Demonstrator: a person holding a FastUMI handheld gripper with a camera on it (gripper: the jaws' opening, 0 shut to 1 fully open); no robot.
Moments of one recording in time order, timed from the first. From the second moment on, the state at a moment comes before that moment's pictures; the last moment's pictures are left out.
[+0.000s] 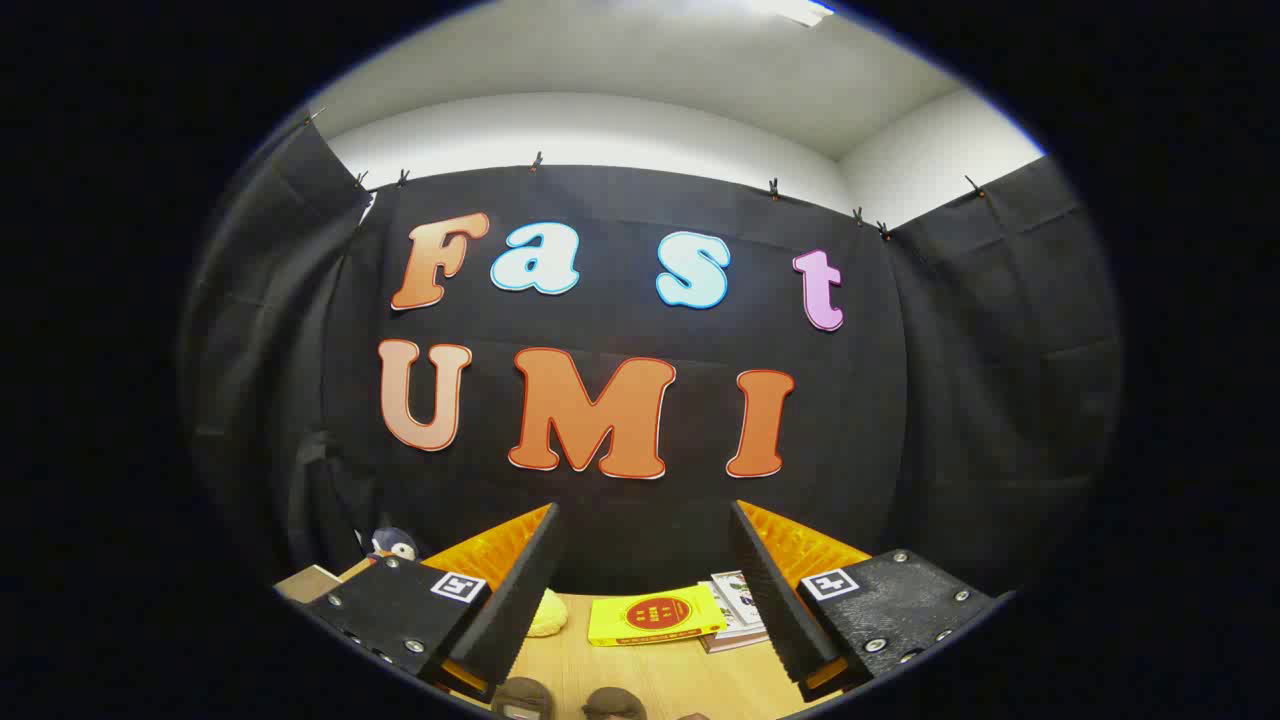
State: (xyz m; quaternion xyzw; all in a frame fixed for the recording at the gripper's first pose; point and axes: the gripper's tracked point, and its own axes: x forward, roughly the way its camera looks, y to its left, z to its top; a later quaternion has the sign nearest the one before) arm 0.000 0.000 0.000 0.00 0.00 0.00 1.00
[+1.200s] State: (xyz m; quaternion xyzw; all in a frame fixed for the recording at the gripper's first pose) arm -0.006 0.059 -0.021 0.01 0.00 0.11 0.99
